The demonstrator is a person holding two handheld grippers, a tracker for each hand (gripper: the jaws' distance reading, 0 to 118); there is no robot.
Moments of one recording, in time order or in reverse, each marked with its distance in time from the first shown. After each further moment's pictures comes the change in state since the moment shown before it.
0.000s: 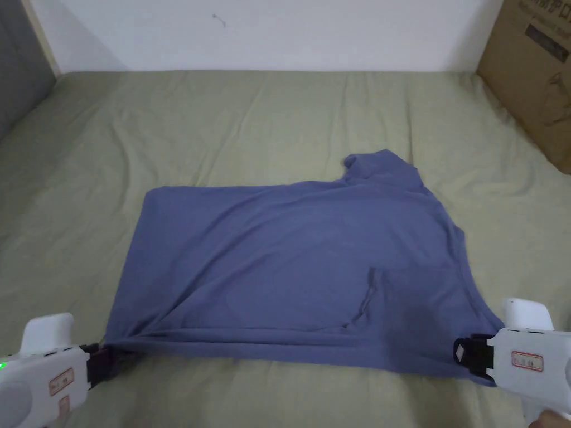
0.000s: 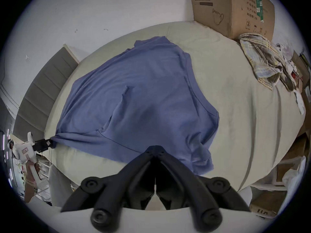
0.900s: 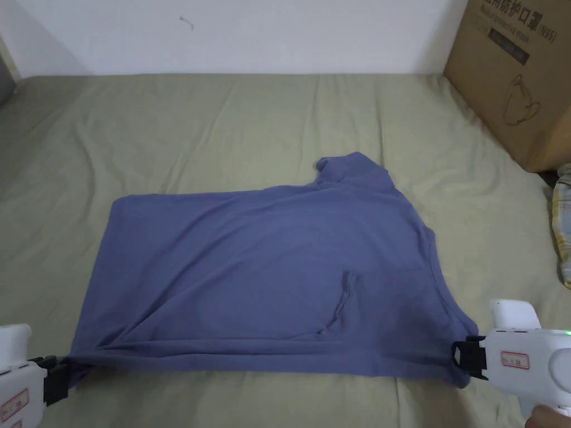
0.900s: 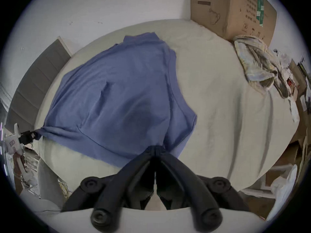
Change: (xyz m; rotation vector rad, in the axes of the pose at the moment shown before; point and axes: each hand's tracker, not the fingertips) left arm 0.007 0.016 0.019 -0.003 0.042 -0.093; right arm 0.030 0.011 0.001 -0.023 -0.080 0.060
